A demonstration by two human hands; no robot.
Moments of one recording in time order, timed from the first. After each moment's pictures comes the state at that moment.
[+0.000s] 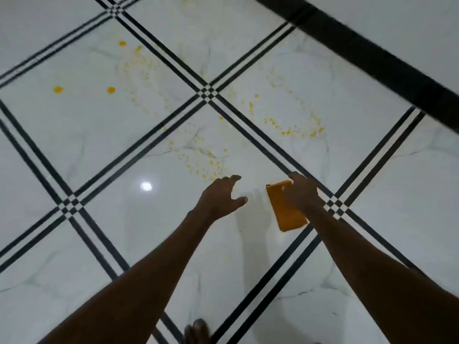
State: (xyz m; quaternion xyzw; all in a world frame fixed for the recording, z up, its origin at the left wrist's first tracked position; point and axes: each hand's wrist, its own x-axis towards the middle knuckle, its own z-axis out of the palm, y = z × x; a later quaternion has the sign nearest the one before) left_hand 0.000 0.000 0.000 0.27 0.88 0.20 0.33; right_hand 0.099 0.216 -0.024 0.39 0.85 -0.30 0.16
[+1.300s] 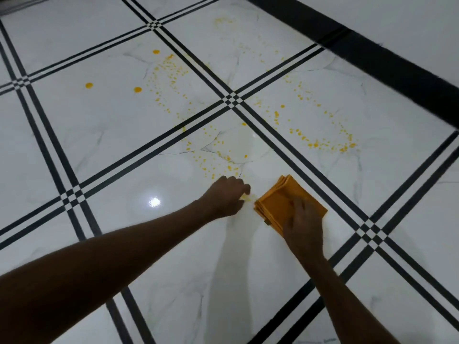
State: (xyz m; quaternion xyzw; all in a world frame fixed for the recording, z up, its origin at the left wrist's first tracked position) left_hand -0.036 -0.026 -0.060 0.46 0.87 0.05 0.19; right_hand 0.134 0.151 -0.111 0.26 0.93 -0.24 0.02
